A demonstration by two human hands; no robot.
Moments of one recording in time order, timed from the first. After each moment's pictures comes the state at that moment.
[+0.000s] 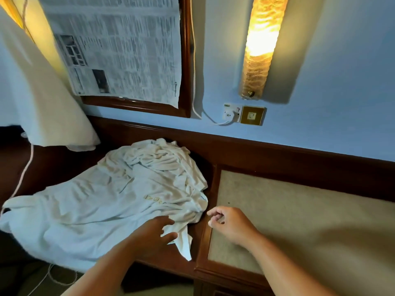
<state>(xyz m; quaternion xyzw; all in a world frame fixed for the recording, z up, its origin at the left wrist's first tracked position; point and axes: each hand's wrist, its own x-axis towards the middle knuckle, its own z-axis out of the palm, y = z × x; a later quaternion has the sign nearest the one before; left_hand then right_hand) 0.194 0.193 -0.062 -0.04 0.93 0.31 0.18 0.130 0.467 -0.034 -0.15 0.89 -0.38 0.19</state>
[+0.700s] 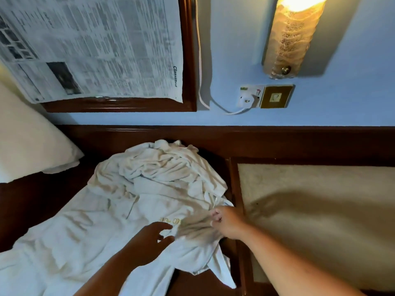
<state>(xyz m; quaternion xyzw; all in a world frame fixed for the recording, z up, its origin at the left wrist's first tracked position) 0.077 0.042 -0.124 0.00 0.93 0.30 0.22 0.013 0.329 -0.126 -0.04 0.90 -0.34 0.27</state>
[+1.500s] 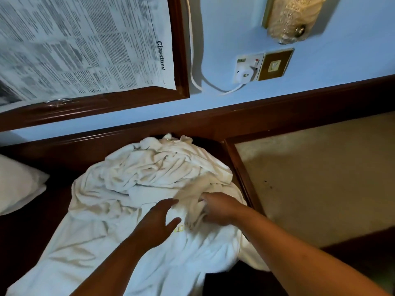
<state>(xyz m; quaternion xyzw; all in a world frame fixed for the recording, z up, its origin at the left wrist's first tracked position) -0.041 -0.023 -0.143 0.15 0.93 0.28 0.21 -0.037 0.225 -0.126 -0.08 0.93 -0.26 0.25</state>
